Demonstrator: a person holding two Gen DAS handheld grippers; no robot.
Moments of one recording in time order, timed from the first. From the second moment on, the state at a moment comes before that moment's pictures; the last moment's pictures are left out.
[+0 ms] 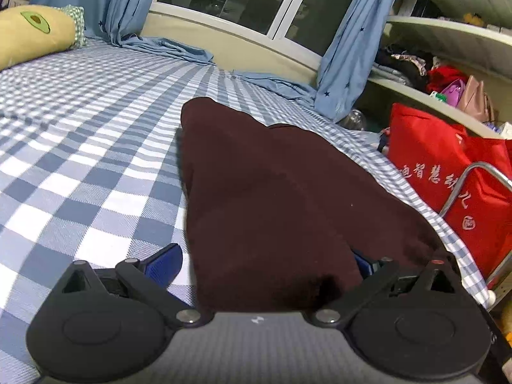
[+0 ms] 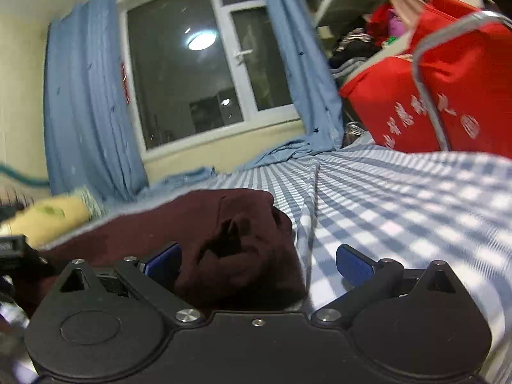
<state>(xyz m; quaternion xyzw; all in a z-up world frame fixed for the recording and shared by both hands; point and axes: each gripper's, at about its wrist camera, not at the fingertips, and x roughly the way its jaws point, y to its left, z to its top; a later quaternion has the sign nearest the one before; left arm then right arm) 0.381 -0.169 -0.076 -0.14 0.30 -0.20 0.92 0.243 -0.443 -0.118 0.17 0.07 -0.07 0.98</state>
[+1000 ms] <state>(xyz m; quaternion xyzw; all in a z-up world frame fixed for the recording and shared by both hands) 0.440 -0.175 -0.035 -0.06 0.34 -0.25 0.91 0.391 -0.530 -0.059 0.18 0.22 0.13 0.95</state>
